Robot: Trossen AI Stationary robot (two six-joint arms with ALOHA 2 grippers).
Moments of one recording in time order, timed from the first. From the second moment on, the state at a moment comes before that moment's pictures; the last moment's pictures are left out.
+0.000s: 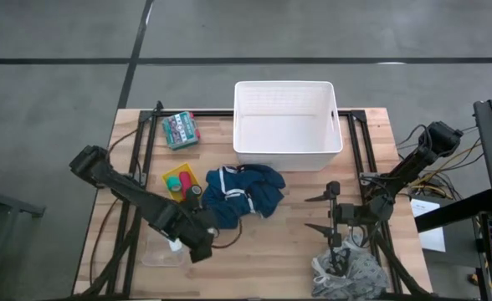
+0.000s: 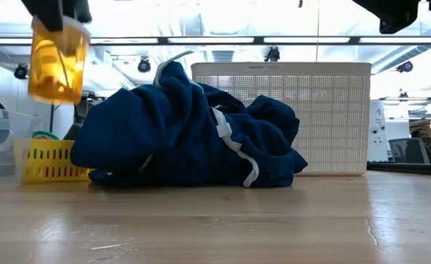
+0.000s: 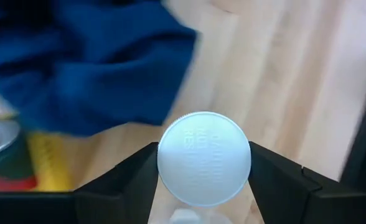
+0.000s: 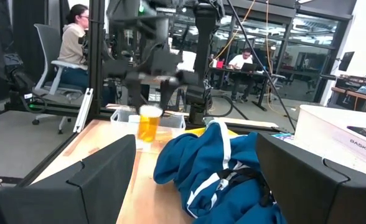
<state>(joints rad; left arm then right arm) -0.56 1.63 1.36 -1.04 -0.20 -0.87 0.79 1.11 0.29 0.92 0.83 -0.16</state>
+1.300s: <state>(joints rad) -1.12 1.46 1.20 -1.33 -0.27 -2.34 0.79 1.11 0.29 0.92 0.83 -0.16</state>
